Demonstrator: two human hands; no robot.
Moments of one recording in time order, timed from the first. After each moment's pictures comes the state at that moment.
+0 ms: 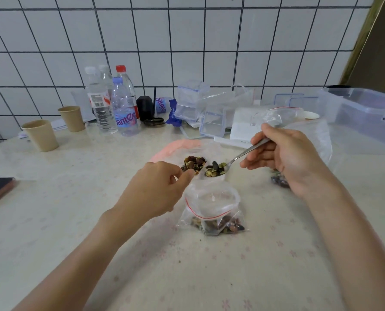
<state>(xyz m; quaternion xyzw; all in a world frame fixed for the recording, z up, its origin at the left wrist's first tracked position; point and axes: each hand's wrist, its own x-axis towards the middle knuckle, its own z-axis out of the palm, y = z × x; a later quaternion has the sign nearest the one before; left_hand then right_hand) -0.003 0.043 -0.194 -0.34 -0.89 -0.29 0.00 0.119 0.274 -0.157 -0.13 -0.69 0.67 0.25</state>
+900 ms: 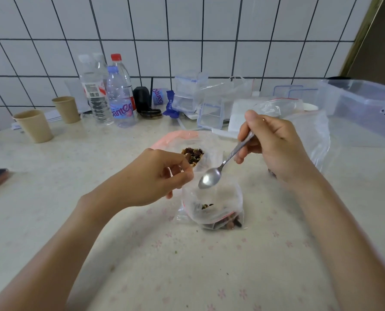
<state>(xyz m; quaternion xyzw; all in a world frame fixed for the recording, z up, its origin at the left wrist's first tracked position) -0.008 0.030 -0.181 -0.49 -0.81 -0.32 -0.07 0.116 0.255 -0.163 -0.02 -0.75 0.58 0.32</state>
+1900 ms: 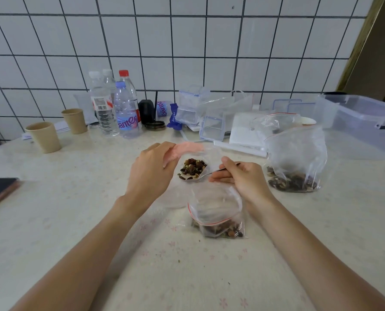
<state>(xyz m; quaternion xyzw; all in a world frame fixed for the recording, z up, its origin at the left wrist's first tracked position) -0.050 0.059 -0.210 -0.34 -0.85 -0.35 0.22 0.078 0.237 -0.219 -0.21 -0.63 0.70 0.24</state>
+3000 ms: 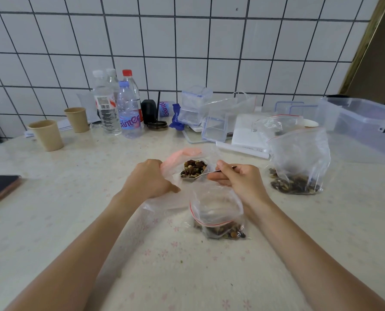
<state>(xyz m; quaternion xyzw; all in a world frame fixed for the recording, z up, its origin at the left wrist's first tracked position) -0.063 0.051 -0.209 -0.21 -0.95 -0.23 -0.04 0.071 0.233 -0.227 -0.20 -0.68 0.66 0.24</state>
